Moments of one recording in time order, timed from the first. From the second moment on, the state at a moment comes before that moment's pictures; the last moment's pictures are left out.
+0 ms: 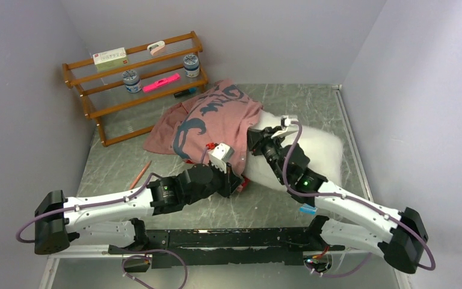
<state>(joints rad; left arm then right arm) -1.23 1.11 0.78 0.04 -0.23 -0.57 0.88 1.02 0.68 0.41 0.50 0.47</state>
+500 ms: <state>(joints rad) -1.25 1.08 0.87 -0.22 -0.36 -0.59 0.88 0.71 0.70 -0.14 0.48 0.54</state>
